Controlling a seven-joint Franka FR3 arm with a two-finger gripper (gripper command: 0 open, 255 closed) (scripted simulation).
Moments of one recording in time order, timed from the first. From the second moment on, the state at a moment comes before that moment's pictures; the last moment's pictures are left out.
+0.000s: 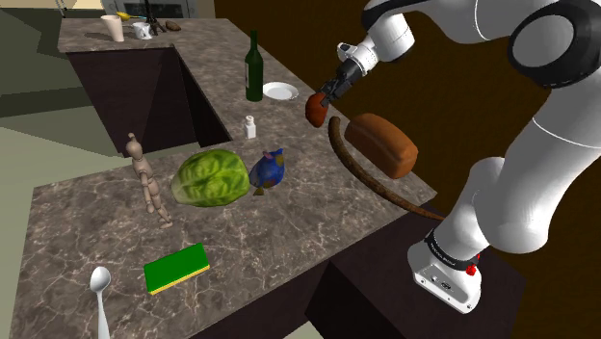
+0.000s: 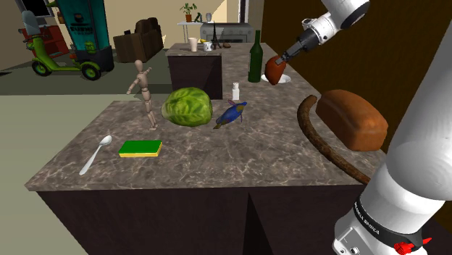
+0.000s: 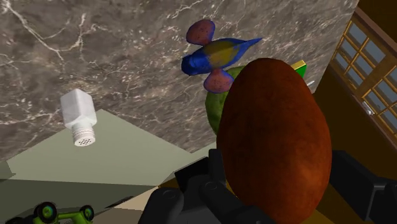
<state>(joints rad) 0.46 0.08 -0.77 -2.04 0.96 1.74 -1.58</state>
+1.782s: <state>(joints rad) 0.24 0.48 -0.77 -1.84 1.11 1.56 -1.84</state>
